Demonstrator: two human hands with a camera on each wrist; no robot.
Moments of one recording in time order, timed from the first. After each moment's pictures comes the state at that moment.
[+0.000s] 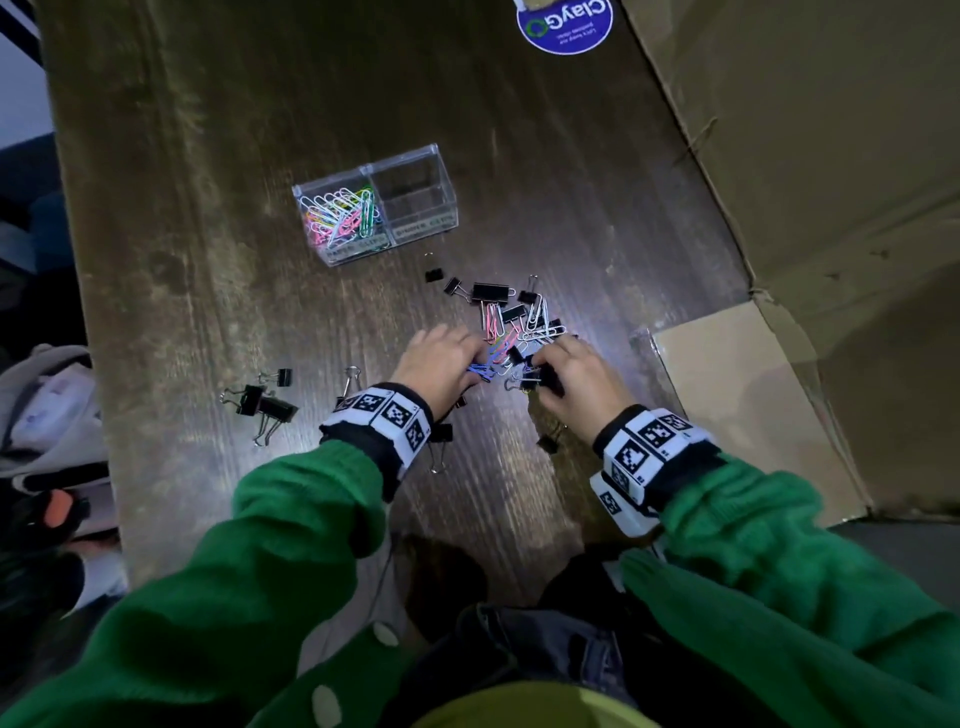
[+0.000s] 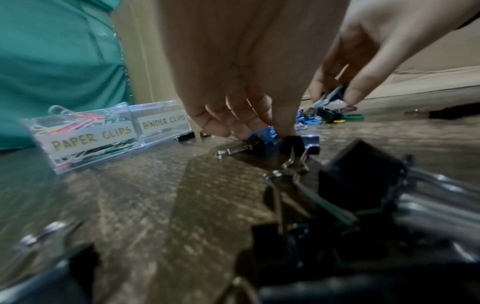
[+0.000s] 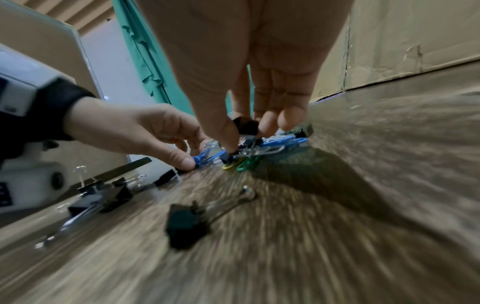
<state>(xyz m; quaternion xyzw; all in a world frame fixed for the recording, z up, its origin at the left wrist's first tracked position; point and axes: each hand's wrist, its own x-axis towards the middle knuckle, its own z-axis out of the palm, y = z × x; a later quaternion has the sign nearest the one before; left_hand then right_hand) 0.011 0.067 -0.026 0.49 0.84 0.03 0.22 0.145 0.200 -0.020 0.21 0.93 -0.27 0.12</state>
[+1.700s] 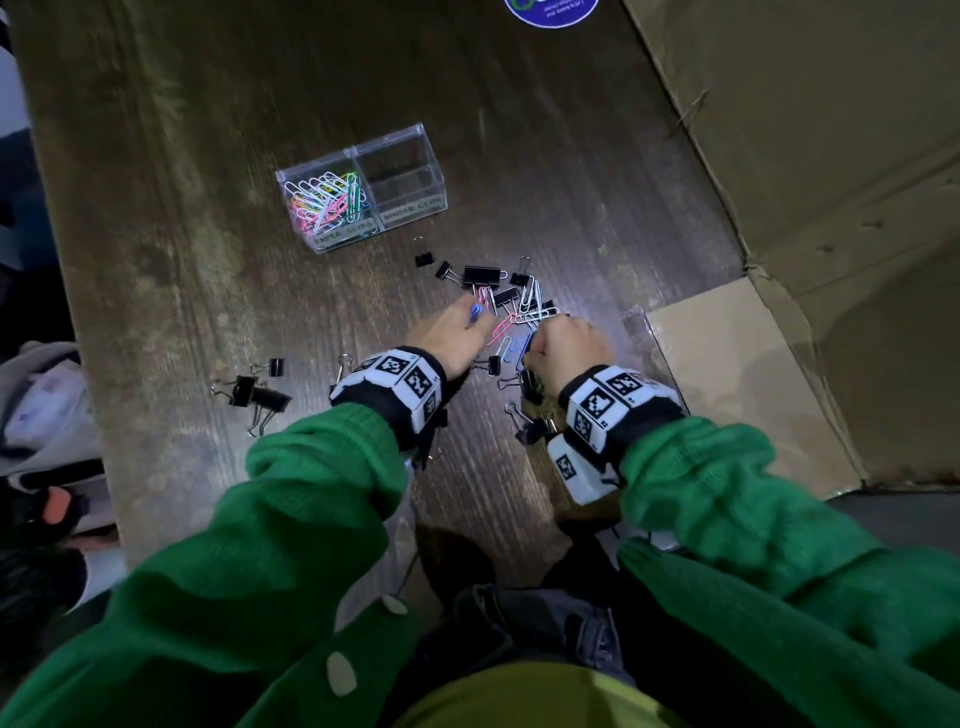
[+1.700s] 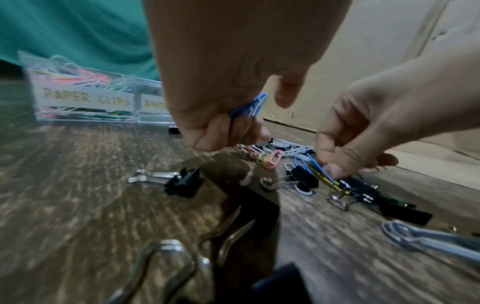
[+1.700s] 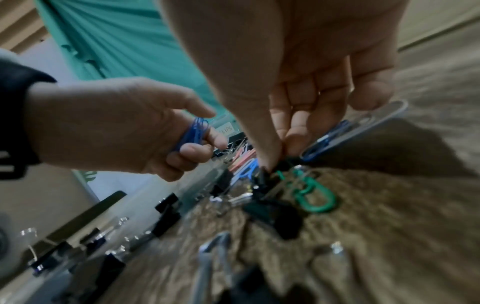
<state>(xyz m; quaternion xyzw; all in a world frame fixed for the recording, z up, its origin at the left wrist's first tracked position) 0.012 0.096 -0.021 0.28 0.87 0.17 0.37 0.117 0.195 -0.023 0.37 0.88 -0.25 0.15</state>
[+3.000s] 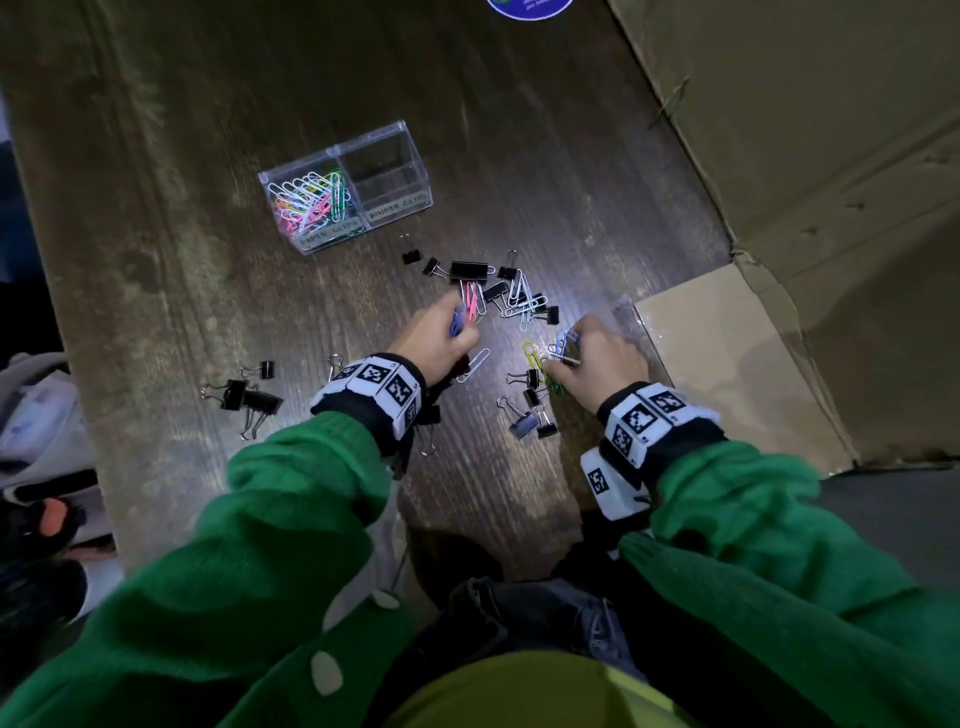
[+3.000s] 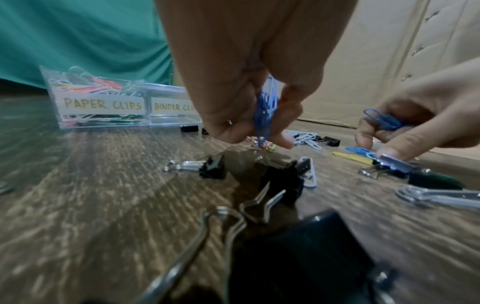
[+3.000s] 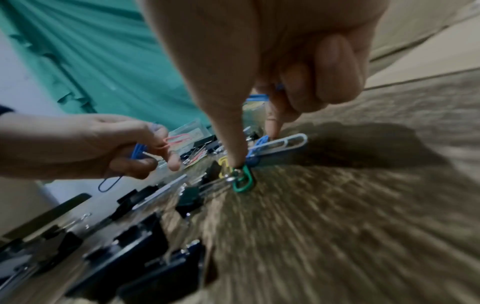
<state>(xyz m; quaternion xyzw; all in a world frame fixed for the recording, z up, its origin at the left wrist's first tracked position) 0.014 0.084 -0.020 0.31 0.84 0.26 0.35 0.162 0.209 -0.012 0.41 0.86 -0.25 0.16</state>
